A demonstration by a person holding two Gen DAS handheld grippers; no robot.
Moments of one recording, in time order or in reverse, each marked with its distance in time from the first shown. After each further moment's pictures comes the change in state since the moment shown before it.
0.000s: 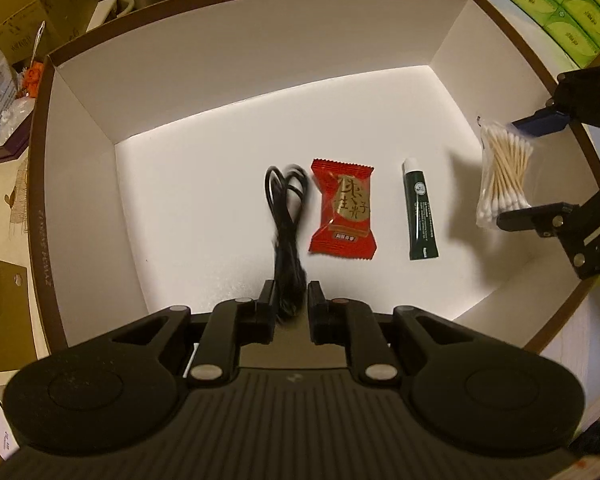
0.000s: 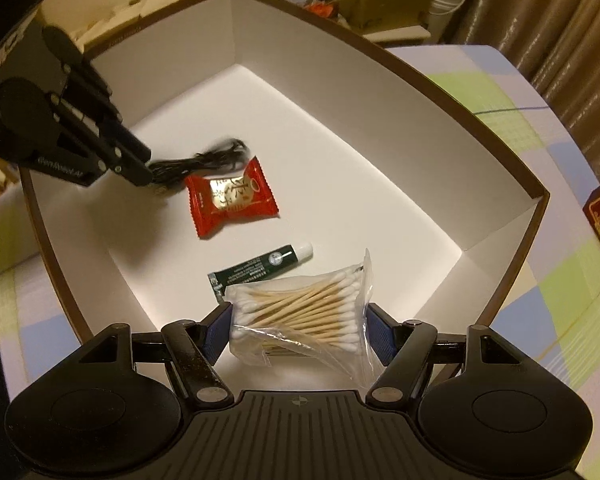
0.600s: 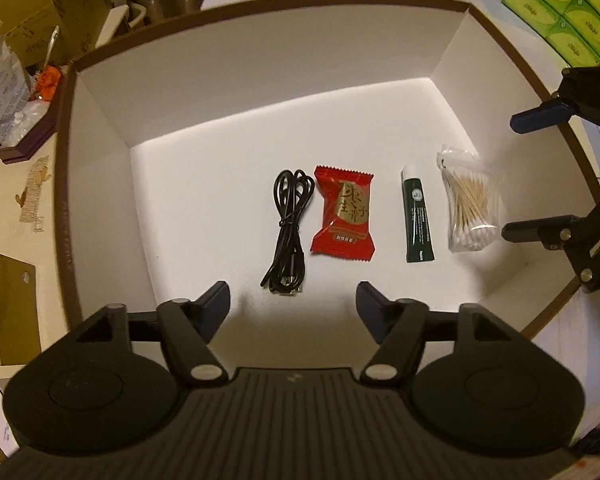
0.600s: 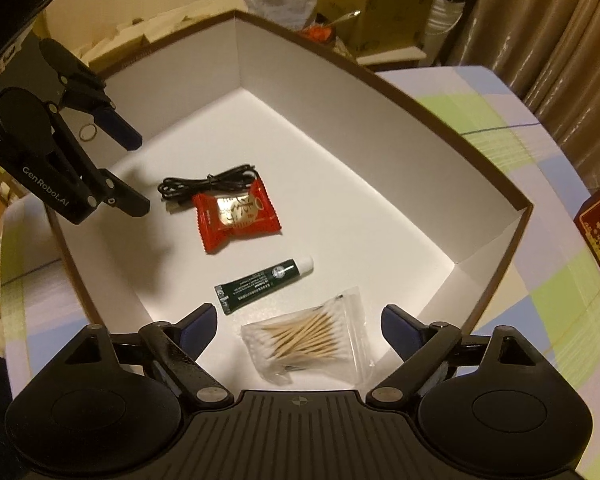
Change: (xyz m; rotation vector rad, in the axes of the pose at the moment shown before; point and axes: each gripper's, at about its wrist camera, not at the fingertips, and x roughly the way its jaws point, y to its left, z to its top) left arm -0.019 -0.005 -0.007 -0.021 -0.042 0.029; right arm -0.023 0.004 -0.006 0.016 -0.082 0.000
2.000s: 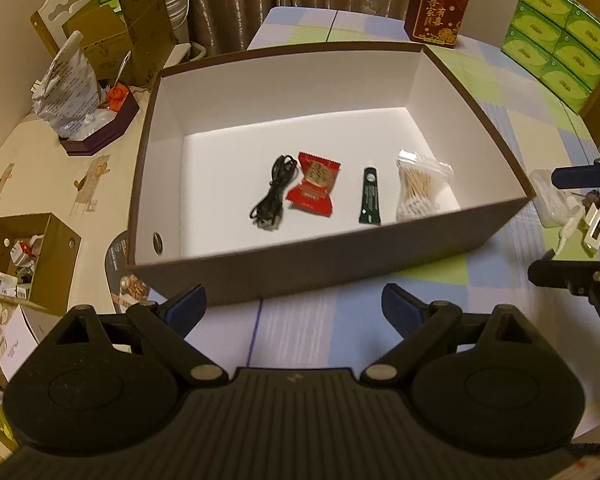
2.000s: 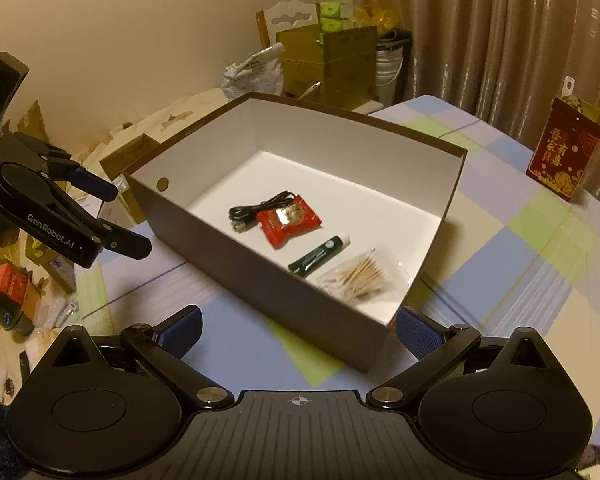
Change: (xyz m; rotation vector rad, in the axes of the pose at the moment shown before) left arm -0.098 -0.069 -0.096 -0.116 -0.179 0.131; right arm -0.108 0.068 -0.102 0.224 -0.277 0.002
